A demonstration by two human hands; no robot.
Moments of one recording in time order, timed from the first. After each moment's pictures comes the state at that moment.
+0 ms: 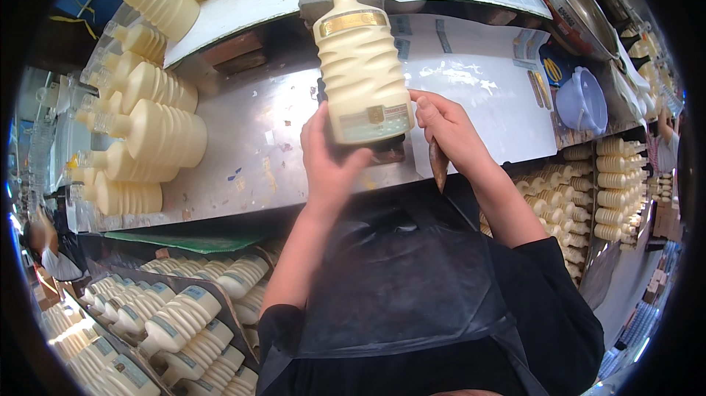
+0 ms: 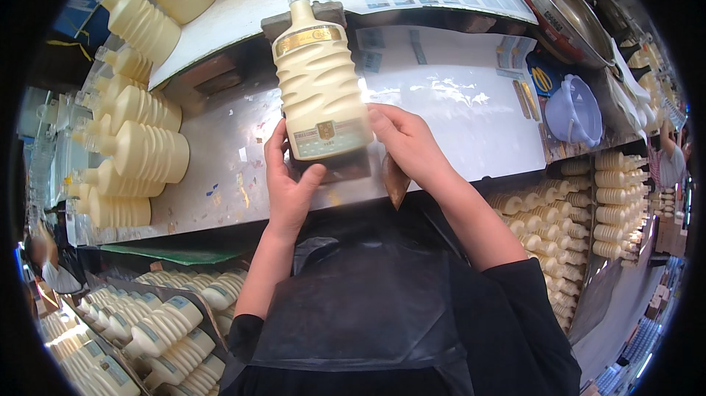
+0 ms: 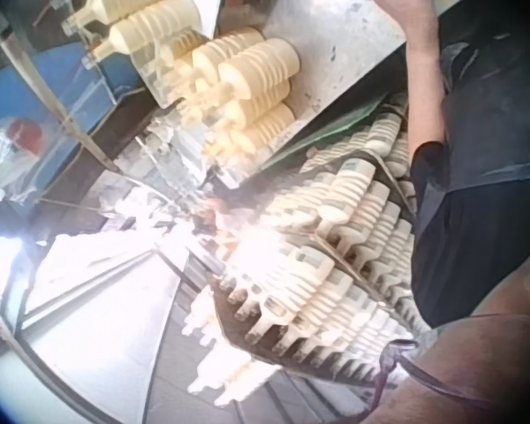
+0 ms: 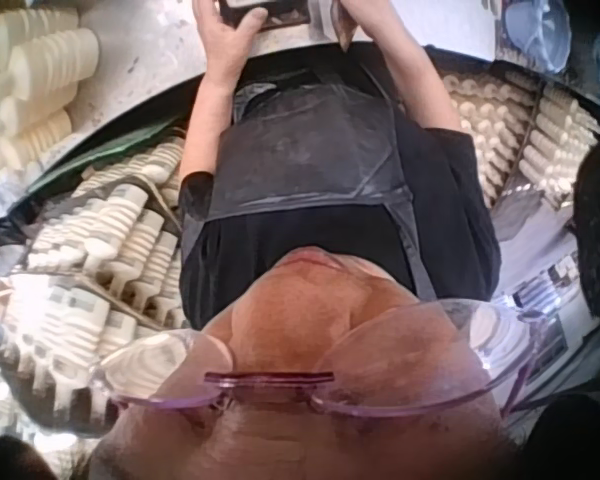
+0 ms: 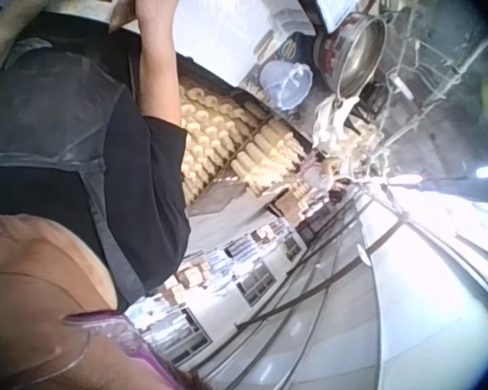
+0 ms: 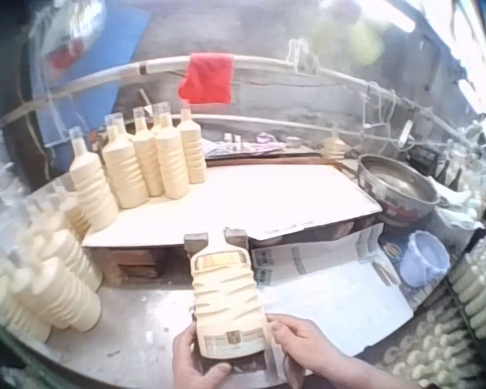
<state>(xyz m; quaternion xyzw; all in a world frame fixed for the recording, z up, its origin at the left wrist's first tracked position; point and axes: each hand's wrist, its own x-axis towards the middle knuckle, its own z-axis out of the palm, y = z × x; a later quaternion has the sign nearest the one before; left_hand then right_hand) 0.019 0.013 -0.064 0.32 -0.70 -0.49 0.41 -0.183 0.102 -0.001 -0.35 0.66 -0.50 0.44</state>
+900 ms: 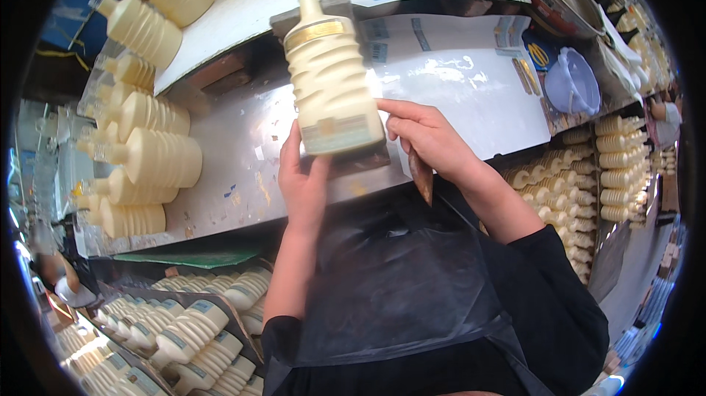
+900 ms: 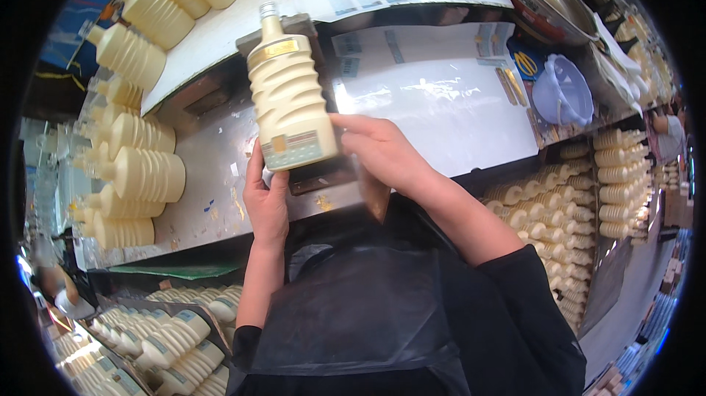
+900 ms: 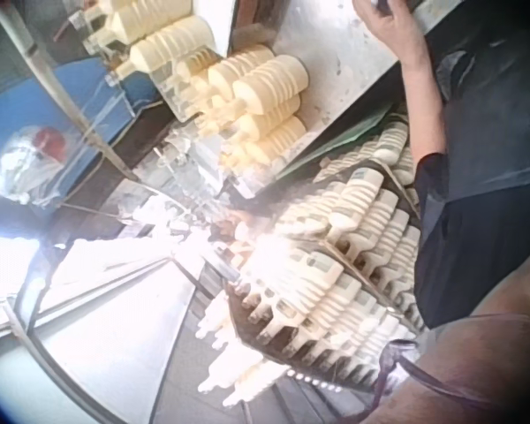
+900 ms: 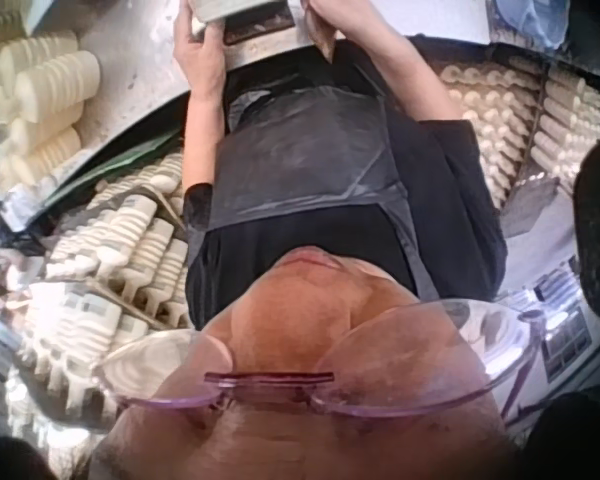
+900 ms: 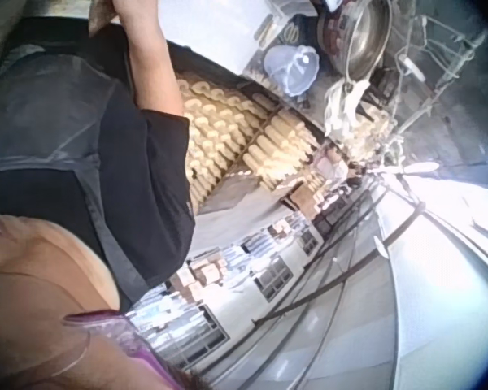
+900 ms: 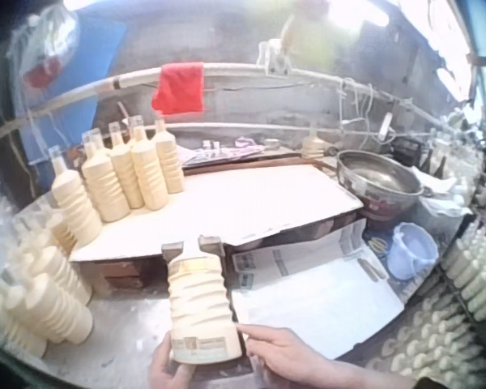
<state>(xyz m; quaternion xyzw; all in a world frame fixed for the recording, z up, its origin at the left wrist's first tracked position) 0.026 0.011 -0.061 0.38 -0.64 -0.53 0.41 -0.176 0.102 0.013 -0.35 0.60 -0.52 0.49</state>
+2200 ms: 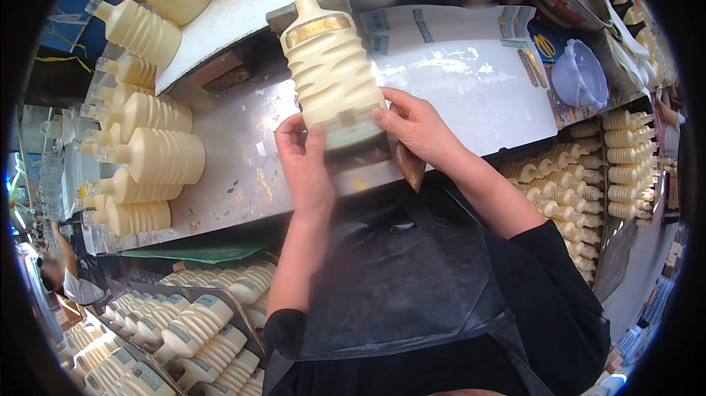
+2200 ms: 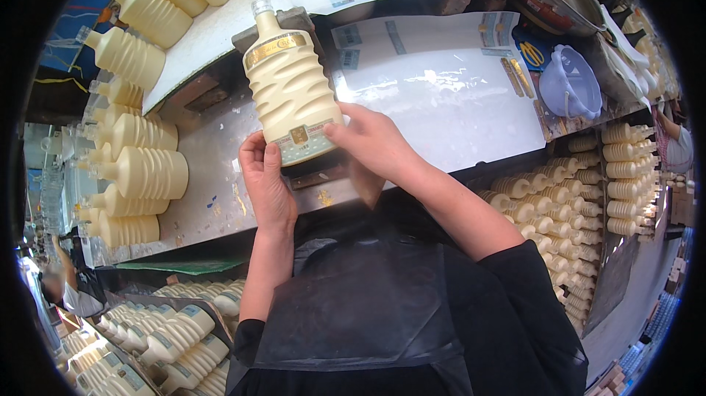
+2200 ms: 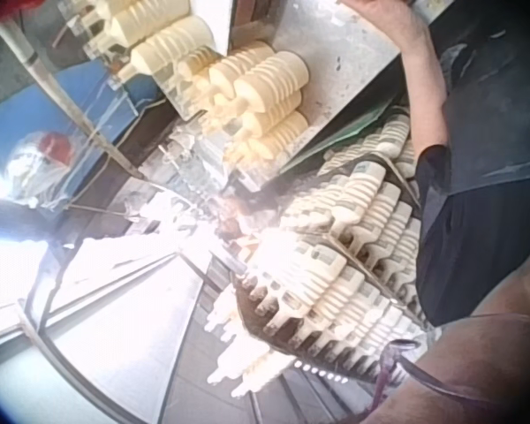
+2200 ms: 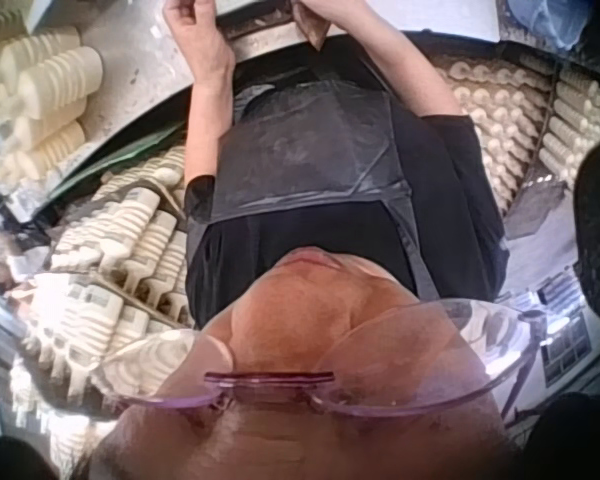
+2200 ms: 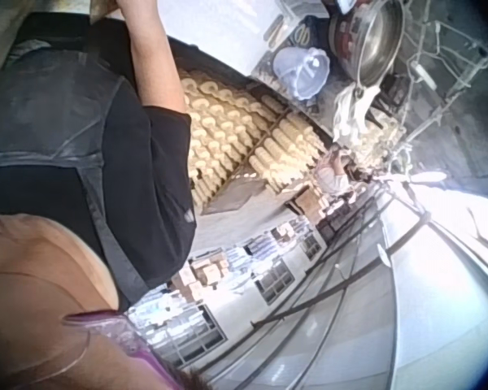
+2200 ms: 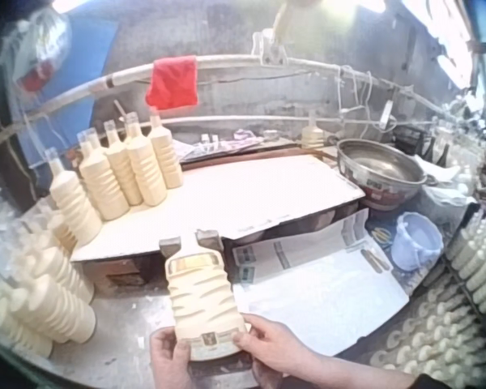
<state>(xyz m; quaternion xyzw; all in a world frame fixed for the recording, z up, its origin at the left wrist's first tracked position) 0.000 0.013 -0.046 0.34 -0.45 -0.68 0.47 -0.179 0.092 -0.022 -0.38 0.62 -0.51 0.46</state>
